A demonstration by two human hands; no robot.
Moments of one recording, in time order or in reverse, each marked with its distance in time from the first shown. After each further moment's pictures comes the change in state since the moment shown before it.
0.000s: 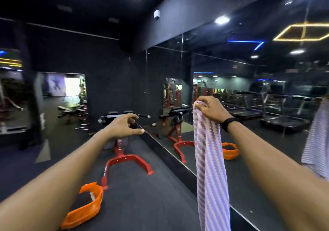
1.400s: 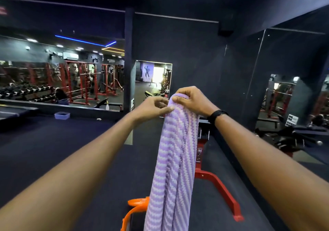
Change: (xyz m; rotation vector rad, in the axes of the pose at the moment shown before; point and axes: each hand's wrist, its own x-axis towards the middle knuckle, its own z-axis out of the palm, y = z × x) left_hand 0.369 -0.505 -0.253 -0.286 0.235 -0.201; right_hand 0.549 -0.259 0.618 0.516 -0.367 -0.554
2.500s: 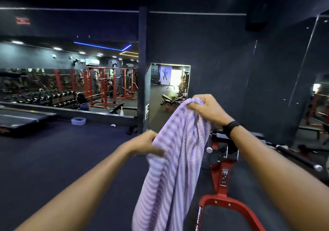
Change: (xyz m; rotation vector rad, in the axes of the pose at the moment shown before) left_hand 0.226 -0.229 -0.046 0.234 -0.230 -0.130; right_hand 0.210 0.232 0.077 0.297 0.108 0.130
